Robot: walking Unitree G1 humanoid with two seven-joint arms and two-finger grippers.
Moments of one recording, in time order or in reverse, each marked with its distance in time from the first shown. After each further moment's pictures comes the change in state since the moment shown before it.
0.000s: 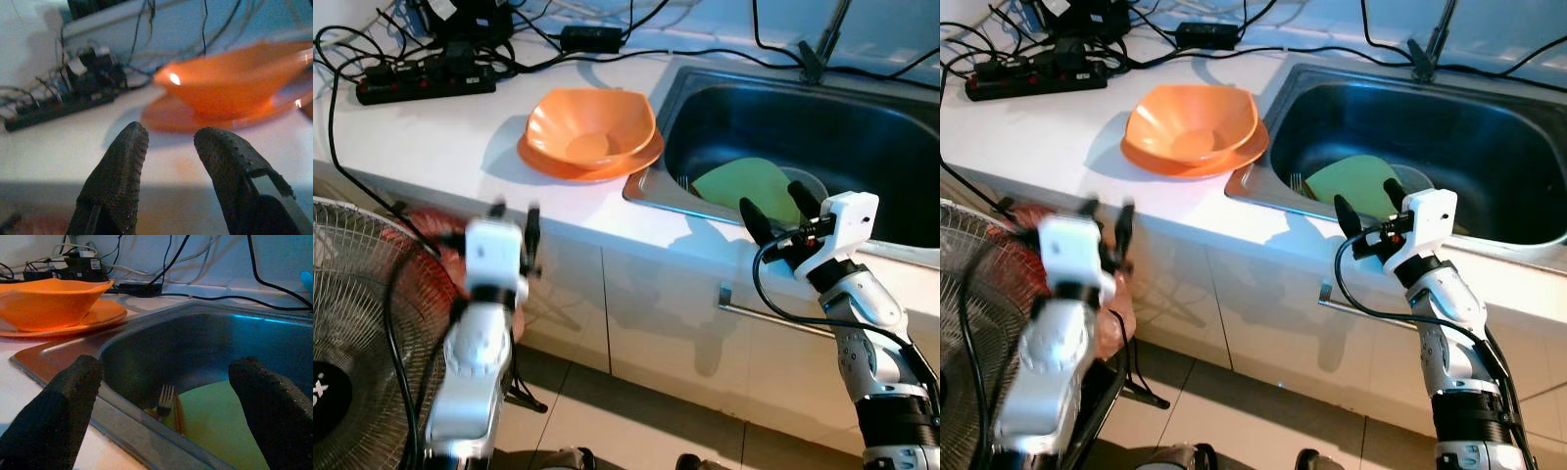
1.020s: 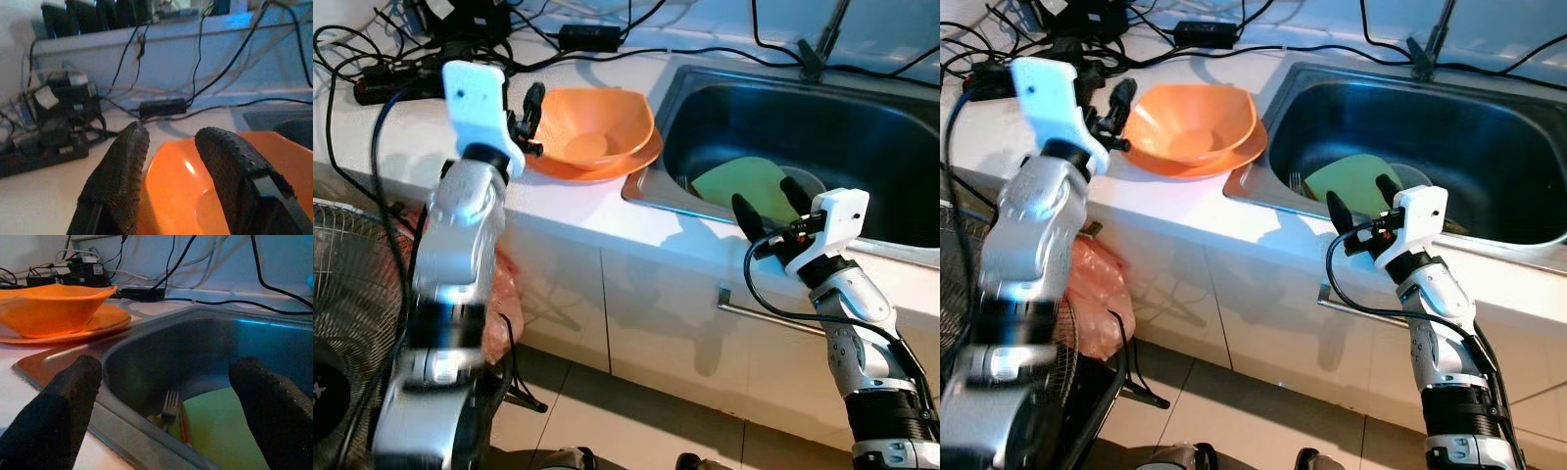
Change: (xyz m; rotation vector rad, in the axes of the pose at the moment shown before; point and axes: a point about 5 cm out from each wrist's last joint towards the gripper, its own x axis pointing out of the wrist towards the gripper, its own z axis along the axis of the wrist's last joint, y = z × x) left arm 0.111 0.024 0.062 -0.155 -0.009 -0.074; right arm 0.008 0.007 0.000 0.004 -0.024 0.004
